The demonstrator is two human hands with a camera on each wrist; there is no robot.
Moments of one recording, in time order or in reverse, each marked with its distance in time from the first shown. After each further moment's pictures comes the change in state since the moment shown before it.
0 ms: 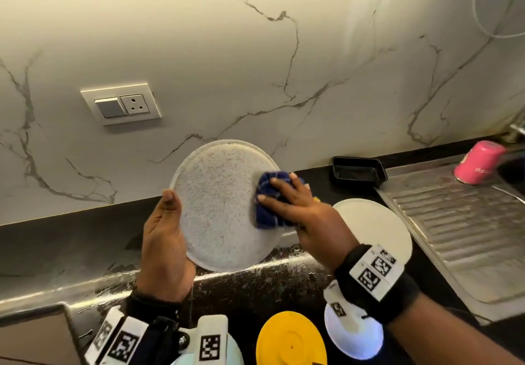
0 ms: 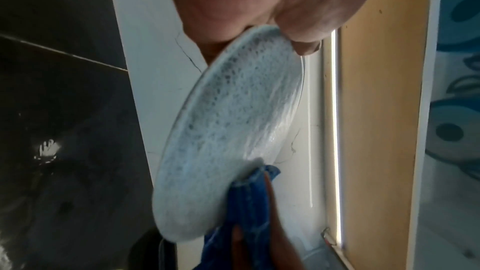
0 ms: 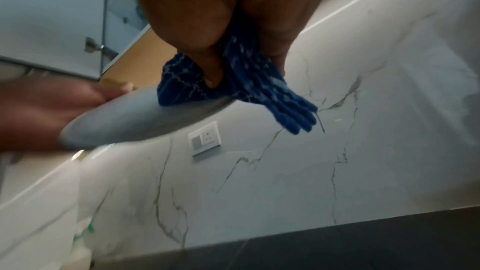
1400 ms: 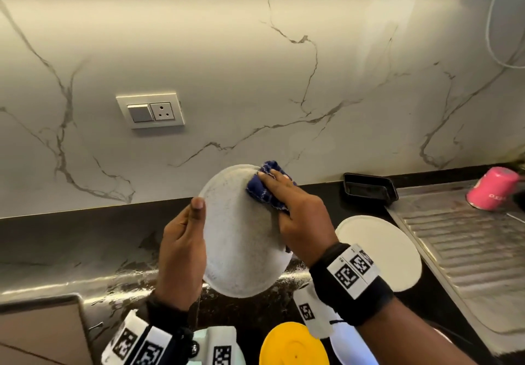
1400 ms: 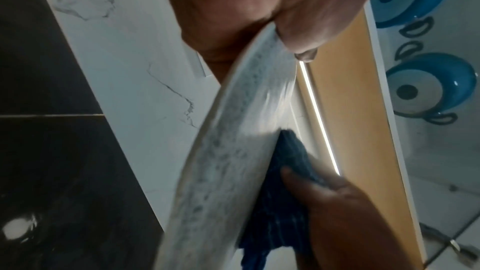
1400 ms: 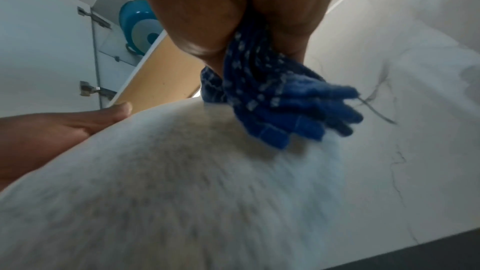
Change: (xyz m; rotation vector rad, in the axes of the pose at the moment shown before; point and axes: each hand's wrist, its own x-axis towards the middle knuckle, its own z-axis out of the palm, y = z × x) left_hand -0.015 -0.002 -0.006 0.257 0.012 0.202; right_hand 0.040 -0.058 0.000 0.192 0.057 0.212
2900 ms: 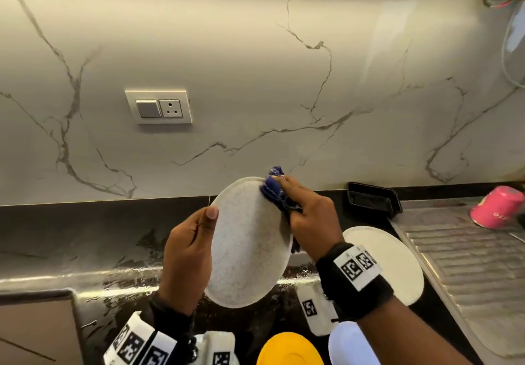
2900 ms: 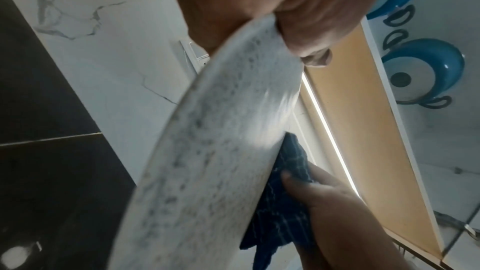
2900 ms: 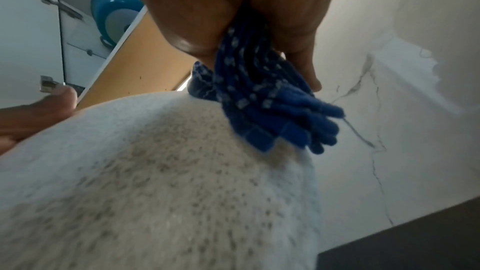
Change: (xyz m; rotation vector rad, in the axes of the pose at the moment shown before) left_hand 0.005 -0.018 -0.015 0.307 0.044 0.178; right_hand 0.020 0.020 0.007 0.053 0.055 0.029
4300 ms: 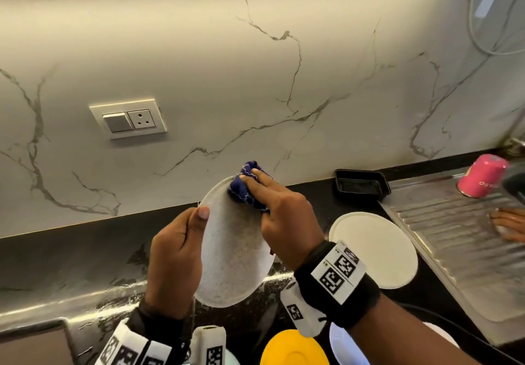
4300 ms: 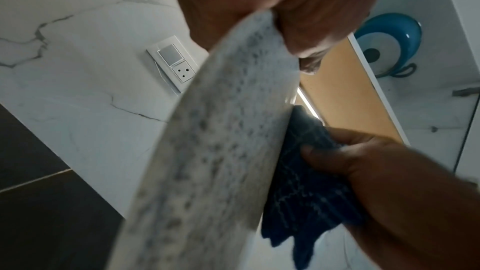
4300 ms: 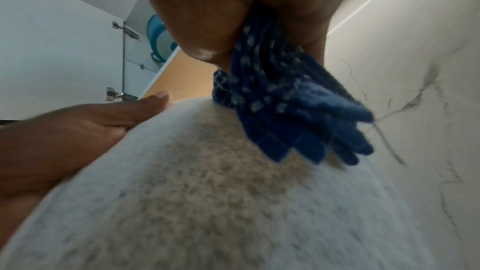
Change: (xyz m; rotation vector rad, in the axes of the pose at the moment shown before) left_hand 0.016 0.013 0.012 0.203 -0.042 0.146; right_hand -0.004 -0.024 0.002 -0.158 0.029 -0.063
